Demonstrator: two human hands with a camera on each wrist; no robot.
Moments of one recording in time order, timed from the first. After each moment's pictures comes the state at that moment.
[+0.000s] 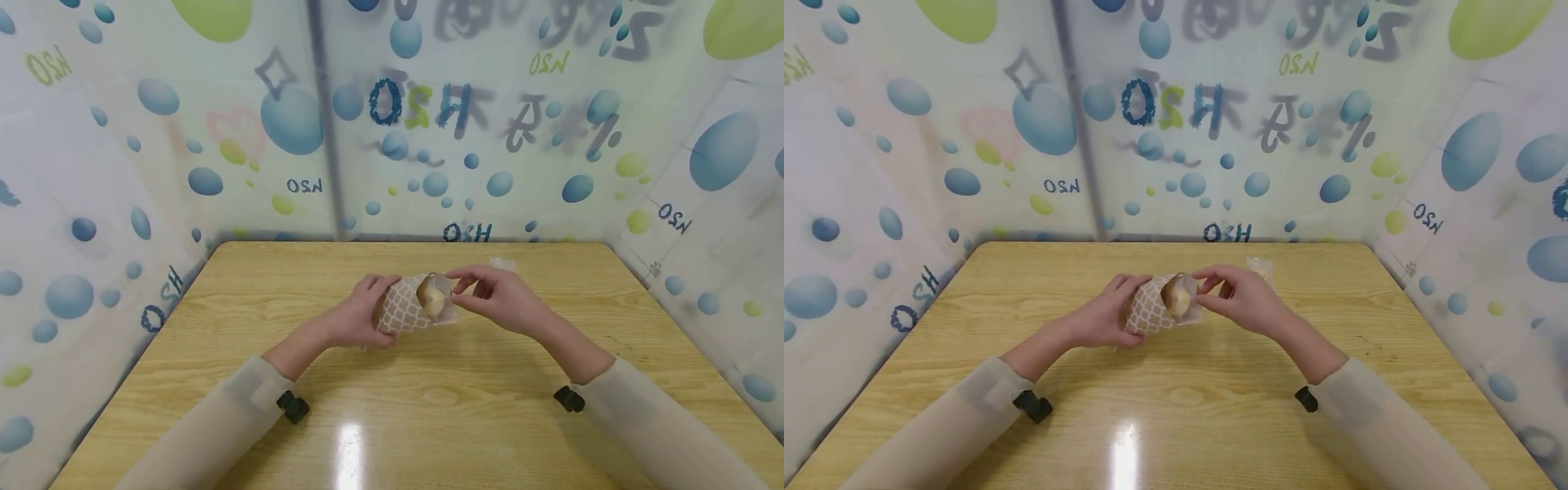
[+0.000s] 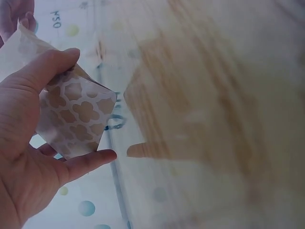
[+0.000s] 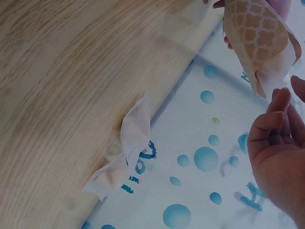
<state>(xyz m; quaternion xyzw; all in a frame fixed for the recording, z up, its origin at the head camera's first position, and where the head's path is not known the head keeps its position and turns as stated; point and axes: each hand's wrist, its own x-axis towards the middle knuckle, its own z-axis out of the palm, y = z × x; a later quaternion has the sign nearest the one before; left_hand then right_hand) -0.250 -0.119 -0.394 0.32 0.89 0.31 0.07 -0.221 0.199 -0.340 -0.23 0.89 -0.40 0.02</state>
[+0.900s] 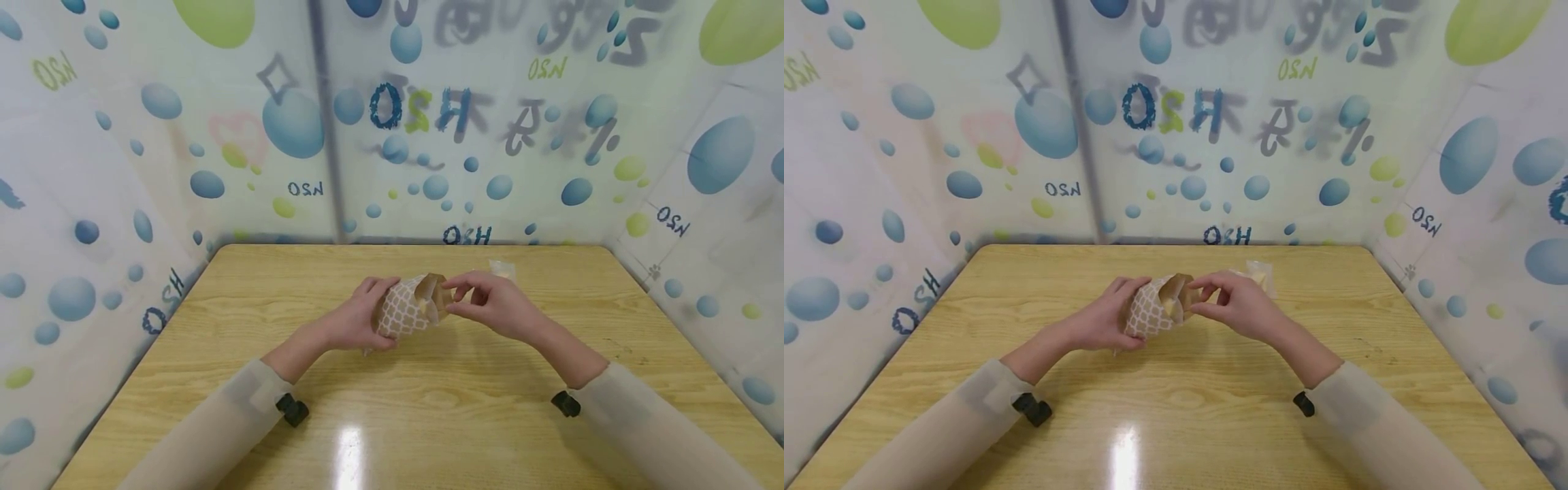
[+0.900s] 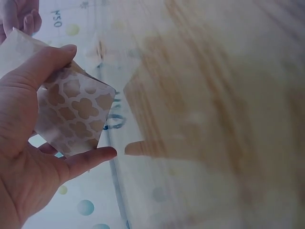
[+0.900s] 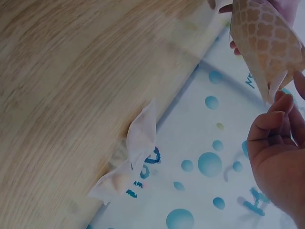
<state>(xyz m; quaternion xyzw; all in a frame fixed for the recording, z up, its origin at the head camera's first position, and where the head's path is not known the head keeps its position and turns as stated) -0.247 -0.121 -0.394 0.32 0.89 0.31 0.07 -0.220 0.196 -0.347 -0.24 0.89 -0.39 0.01</state>
